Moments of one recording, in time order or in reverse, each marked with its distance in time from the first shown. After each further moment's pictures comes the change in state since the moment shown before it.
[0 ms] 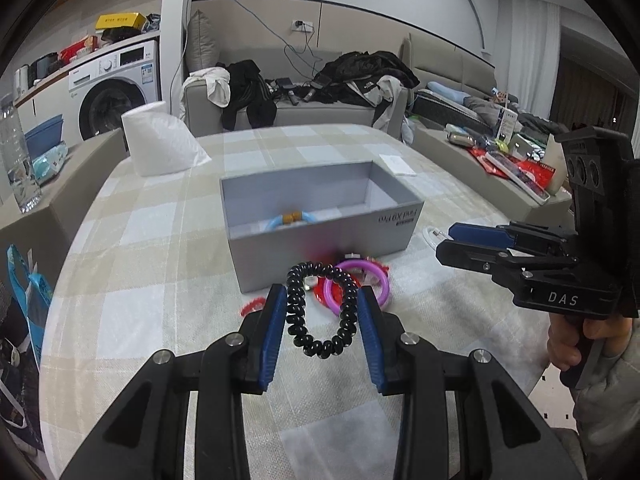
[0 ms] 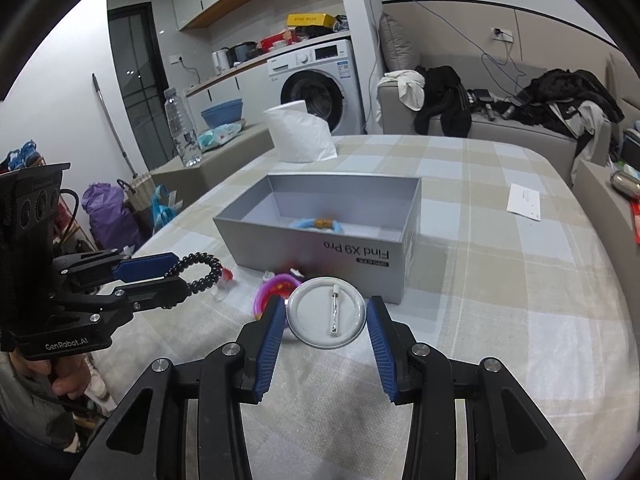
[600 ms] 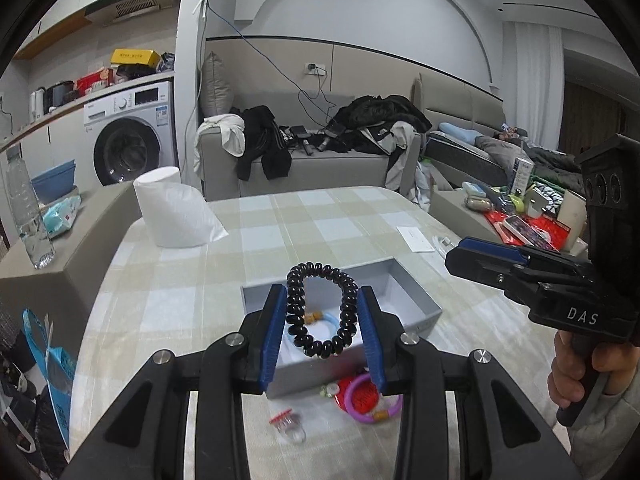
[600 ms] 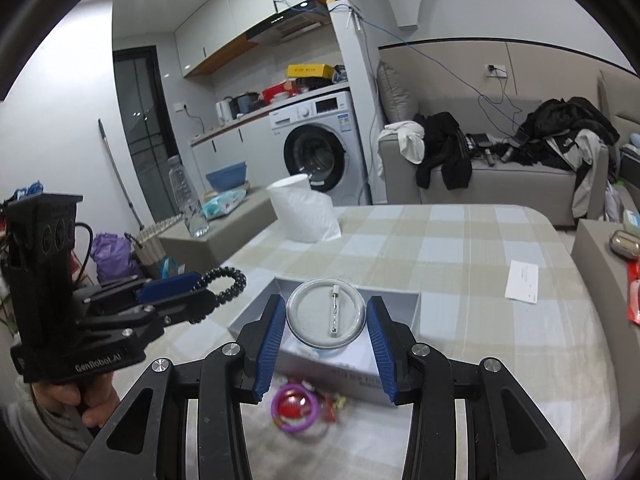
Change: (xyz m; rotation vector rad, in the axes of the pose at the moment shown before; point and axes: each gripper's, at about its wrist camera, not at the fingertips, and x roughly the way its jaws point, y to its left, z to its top) left arm 0.008 0.015 0.058 -0.003 -0.152 0.059; right arm -0.013 -0.002 0.069 0.035 -0.177 0.019
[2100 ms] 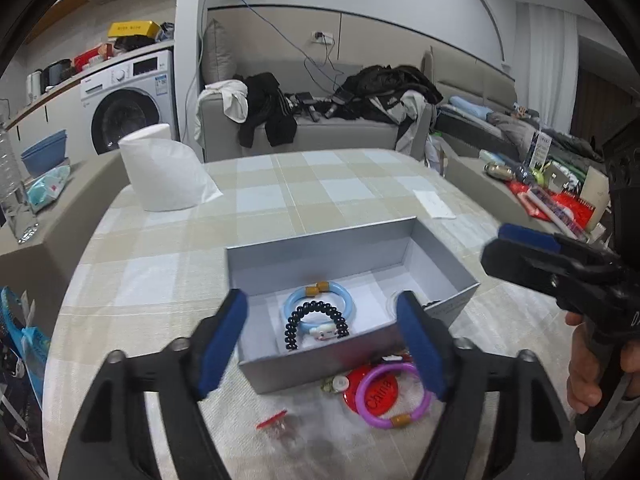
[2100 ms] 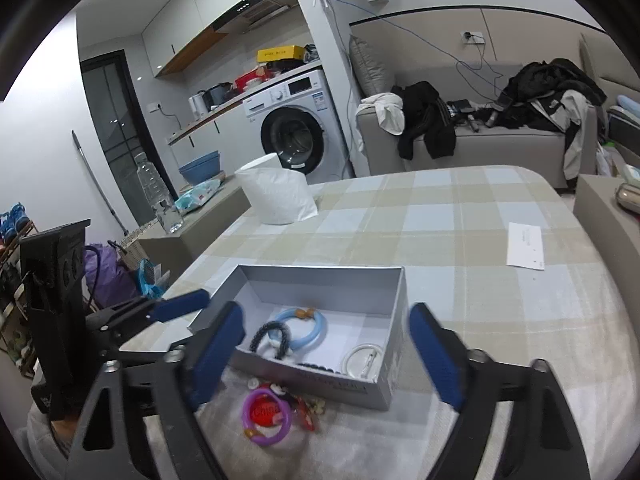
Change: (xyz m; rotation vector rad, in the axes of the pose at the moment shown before) left arm 0.010 -0.007 -0.023 -0.028 0.095 0.011; right arm 0.025 -0.027 -0.013 0.095 0.070 -0.037
